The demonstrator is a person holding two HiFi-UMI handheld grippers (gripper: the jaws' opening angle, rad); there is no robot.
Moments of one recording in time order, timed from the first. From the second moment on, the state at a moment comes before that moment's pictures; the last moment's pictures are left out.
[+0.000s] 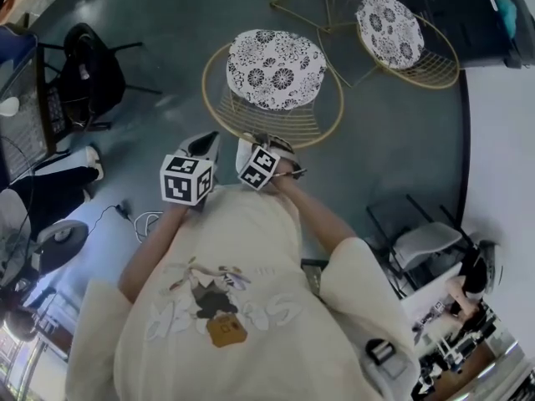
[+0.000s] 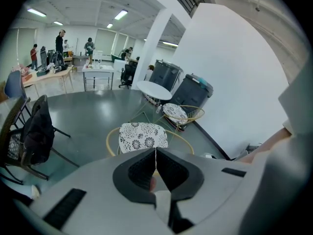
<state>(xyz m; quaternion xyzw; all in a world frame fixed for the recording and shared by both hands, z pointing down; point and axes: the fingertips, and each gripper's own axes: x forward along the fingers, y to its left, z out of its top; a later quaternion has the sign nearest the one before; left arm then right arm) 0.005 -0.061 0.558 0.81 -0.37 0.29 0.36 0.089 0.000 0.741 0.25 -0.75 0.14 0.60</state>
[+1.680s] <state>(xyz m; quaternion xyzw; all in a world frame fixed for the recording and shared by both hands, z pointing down) 0.018 -0.077 0.552 0.80 -0.38 0.30 0.36 0.170 -0.170 0.740 0.34 -0.71 0.14 0.60</state>
